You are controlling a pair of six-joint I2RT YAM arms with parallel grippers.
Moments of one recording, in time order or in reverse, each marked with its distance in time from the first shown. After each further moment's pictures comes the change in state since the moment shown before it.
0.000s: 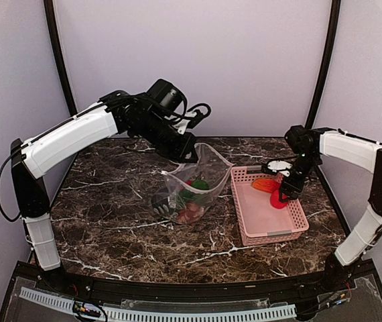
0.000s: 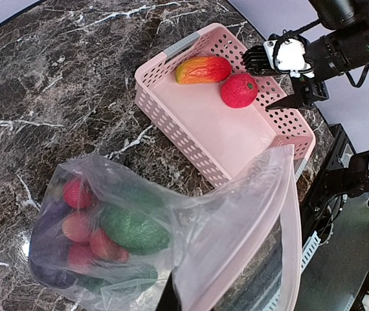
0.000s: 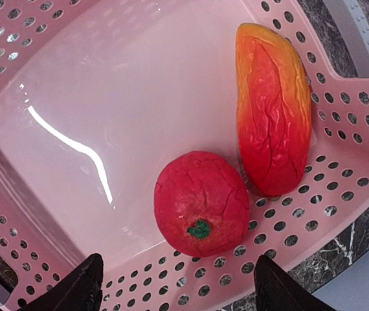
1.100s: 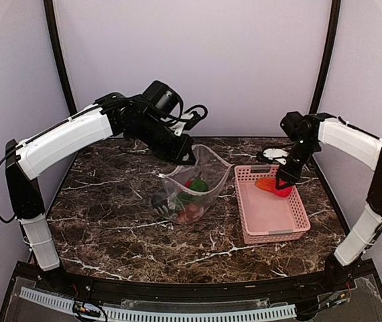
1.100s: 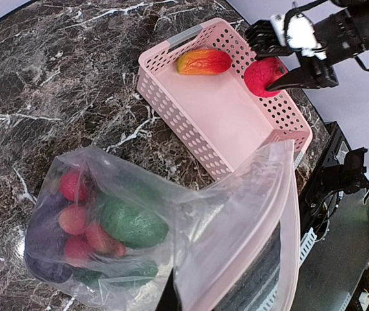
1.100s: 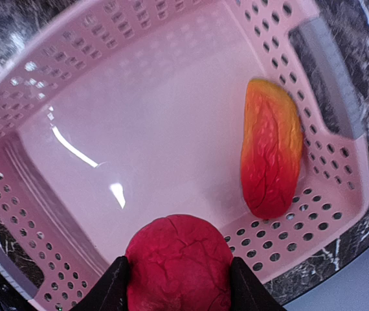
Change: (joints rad) left arm 0.000 -0.047 -0.069 0.027 0.013 -0.008; right arm 0.035 0.052 0.132 -0.098 -0.016 0.020
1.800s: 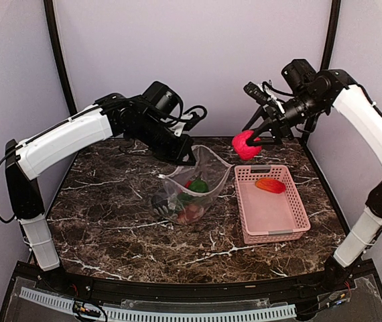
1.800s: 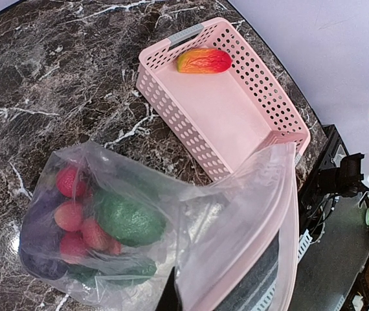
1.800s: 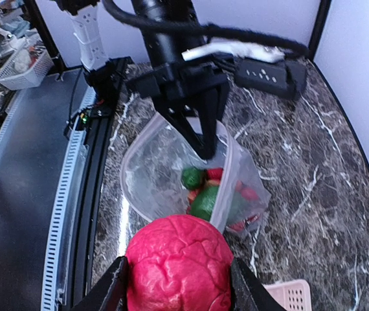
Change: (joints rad) left arm 0.000 -0.003 -0.009 0.005 0.011 -0.033; right arm 0.169 -0.015 0.606 -0.235 -0.734 -0.042
